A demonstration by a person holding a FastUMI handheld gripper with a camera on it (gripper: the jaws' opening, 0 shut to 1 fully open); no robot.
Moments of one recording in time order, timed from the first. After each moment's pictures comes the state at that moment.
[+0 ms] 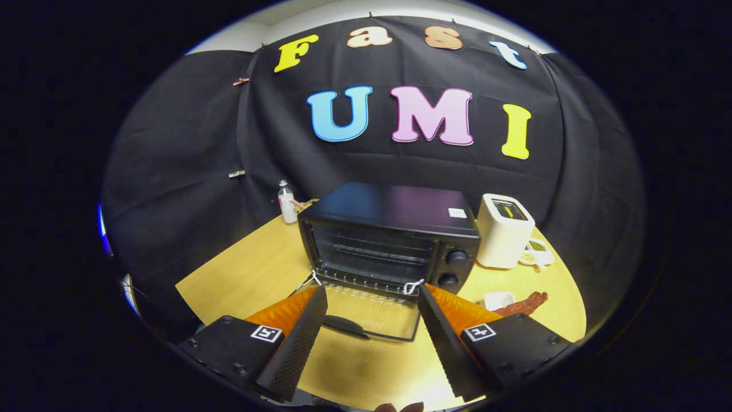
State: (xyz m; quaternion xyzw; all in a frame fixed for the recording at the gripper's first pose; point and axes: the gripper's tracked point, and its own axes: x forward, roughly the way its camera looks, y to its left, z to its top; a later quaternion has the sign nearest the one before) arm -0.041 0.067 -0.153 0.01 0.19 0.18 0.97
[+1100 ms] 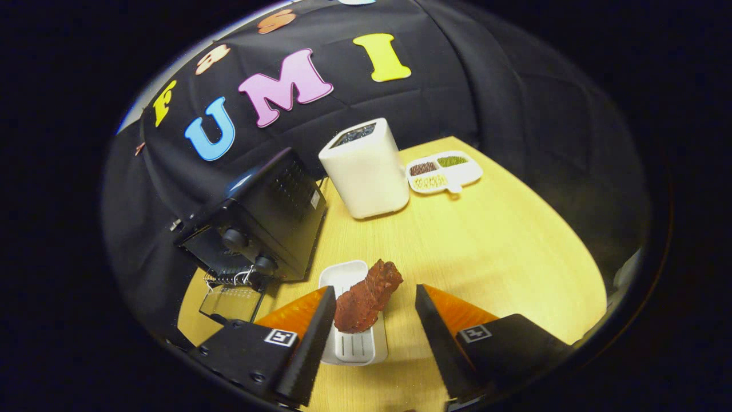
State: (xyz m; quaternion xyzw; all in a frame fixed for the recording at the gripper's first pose) arm 0.057 -0.171 -0.324 0.22 0.33 0.09 0.91
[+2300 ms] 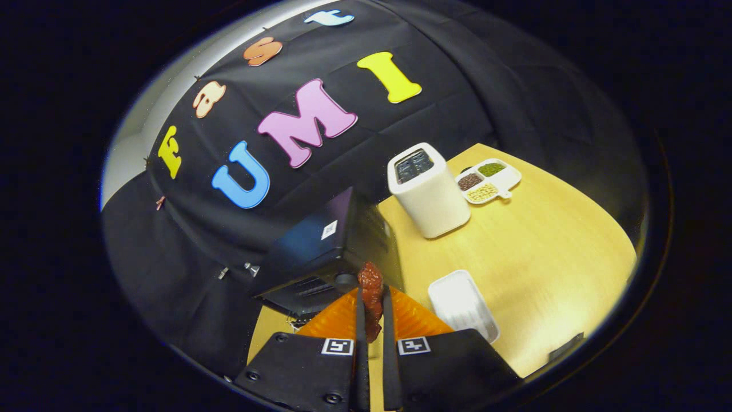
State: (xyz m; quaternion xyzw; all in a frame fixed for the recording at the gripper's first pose) arm 0.042 -0.060 -0.193 0.31 0.26 0.12 0.91
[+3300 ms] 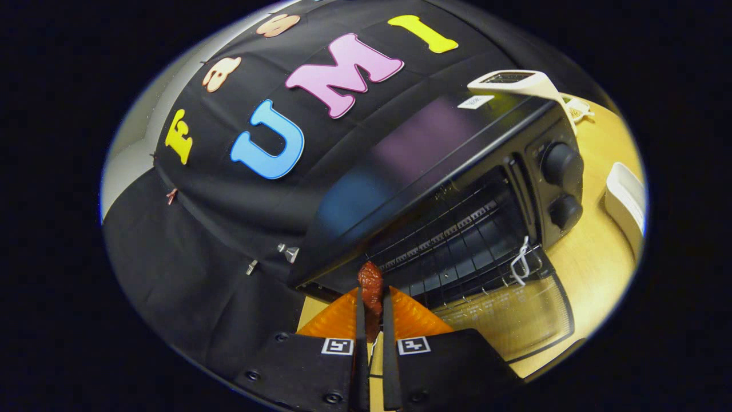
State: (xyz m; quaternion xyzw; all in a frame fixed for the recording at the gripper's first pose) arm 0.089 0.189 -0.242 0.39 0.28 0.15 0.86
